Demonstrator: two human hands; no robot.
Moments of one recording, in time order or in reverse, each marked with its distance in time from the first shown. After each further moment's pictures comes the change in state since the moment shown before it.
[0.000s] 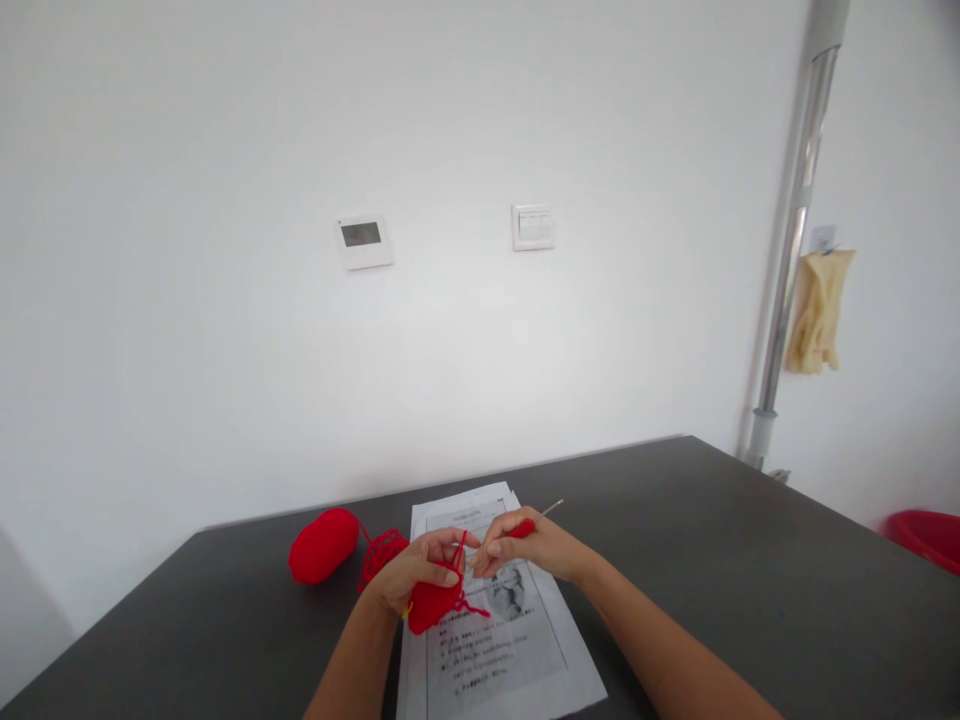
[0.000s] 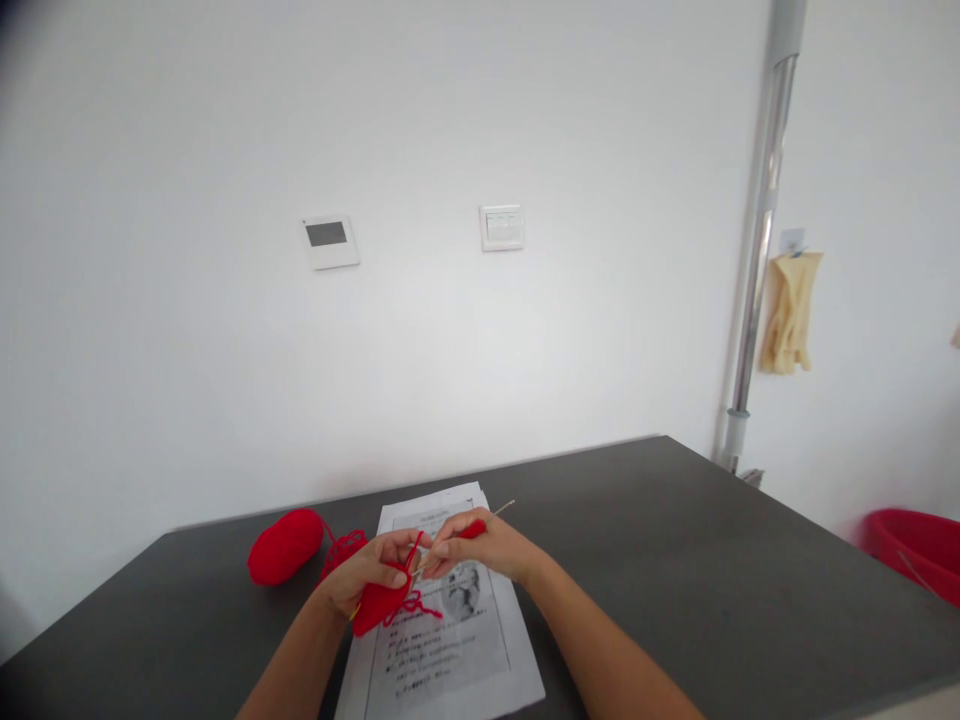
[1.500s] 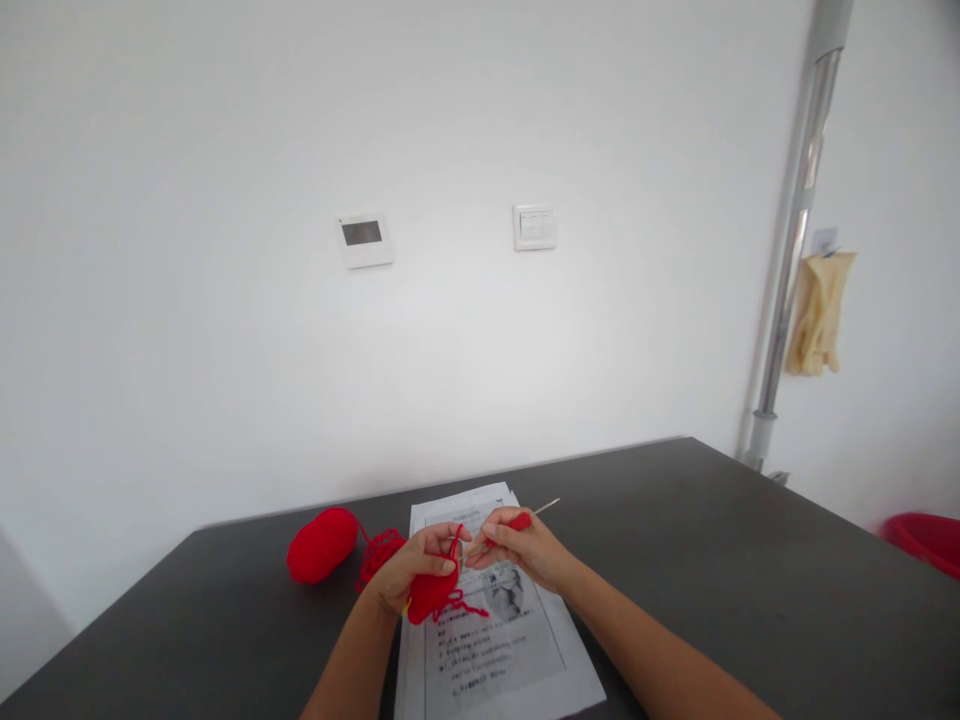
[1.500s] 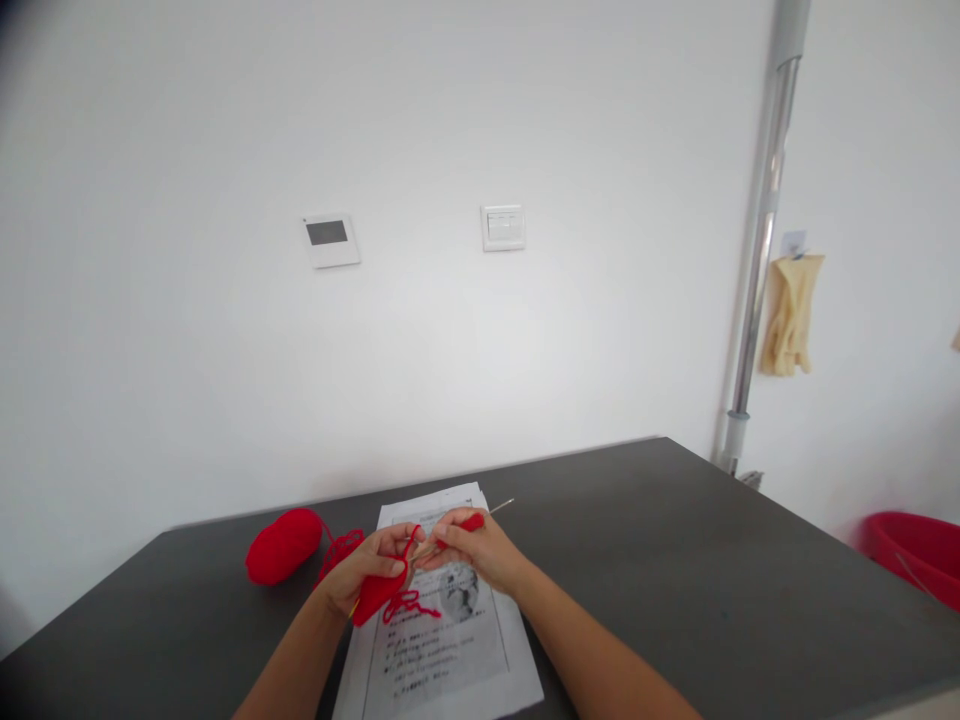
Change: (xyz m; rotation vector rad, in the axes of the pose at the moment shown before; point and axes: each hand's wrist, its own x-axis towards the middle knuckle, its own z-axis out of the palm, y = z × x) left_hand 0.002 0.000 0.001 -0.055 0.016 0.069; right_hand 0.009 0.017 0.010 0.102 0.148 -0.109
